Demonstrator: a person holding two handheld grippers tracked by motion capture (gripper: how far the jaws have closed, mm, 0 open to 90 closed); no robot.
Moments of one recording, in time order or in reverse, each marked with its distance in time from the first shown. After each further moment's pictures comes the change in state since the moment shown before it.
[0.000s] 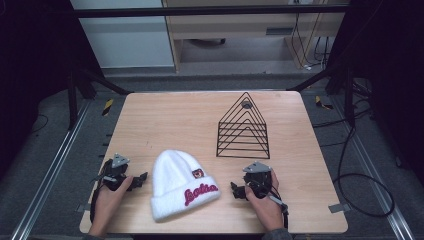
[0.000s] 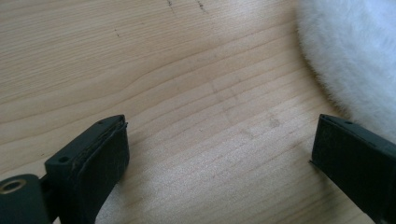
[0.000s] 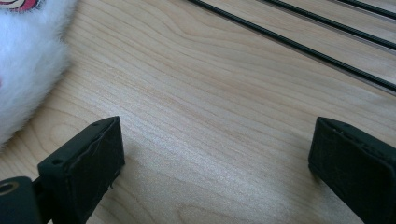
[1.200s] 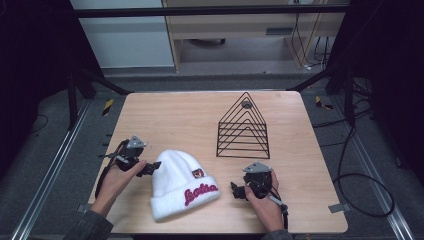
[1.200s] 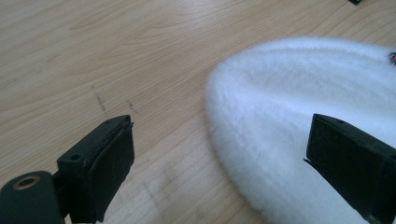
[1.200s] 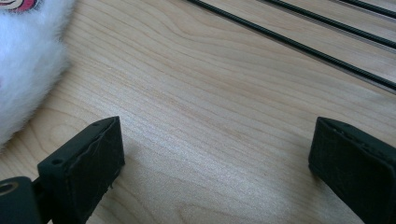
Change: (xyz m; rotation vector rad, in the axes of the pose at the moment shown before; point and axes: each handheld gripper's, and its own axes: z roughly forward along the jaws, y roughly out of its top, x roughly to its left) left arm -0.030 0.081 -0.002 0.059 -0.150 0.173; right arm 0.001 0.000 0.000 -0.002 -0.005 0.008
